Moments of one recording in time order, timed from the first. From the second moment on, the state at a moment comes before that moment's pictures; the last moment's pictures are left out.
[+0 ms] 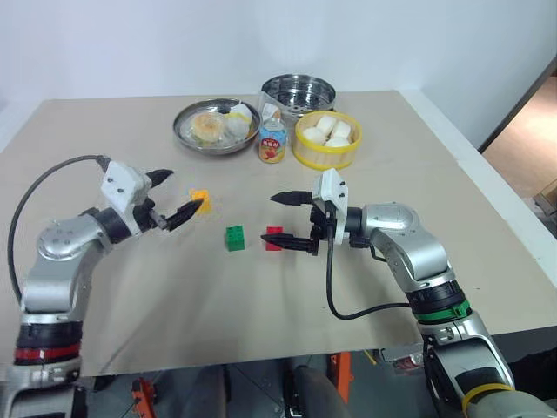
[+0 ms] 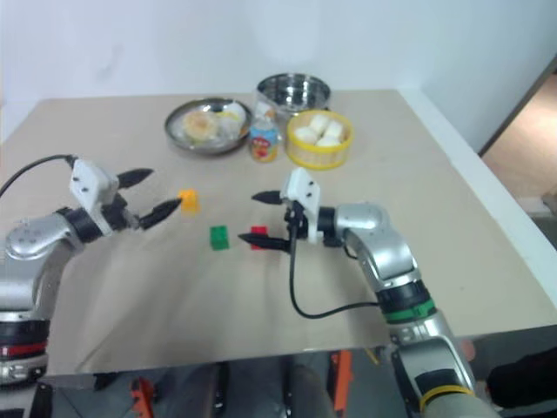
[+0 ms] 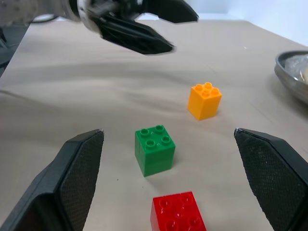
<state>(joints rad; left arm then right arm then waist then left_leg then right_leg) -0.35 0.49 0.22 -0.16 -0.27 0.35 -0.60 -0.68 -0.43 0.20 0.05 0.33 0.31 1.07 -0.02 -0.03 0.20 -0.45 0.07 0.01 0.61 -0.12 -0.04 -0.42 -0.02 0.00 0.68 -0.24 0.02</state>
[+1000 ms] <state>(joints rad) -0.38 0.16 0.09 -0.08 -0.09 0.44 -0.07 -0.67 -0.46 0.20 0.07 0.27 0.26 1.09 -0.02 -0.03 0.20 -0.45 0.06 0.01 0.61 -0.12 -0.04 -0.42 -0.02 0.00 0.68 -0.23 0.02</state>
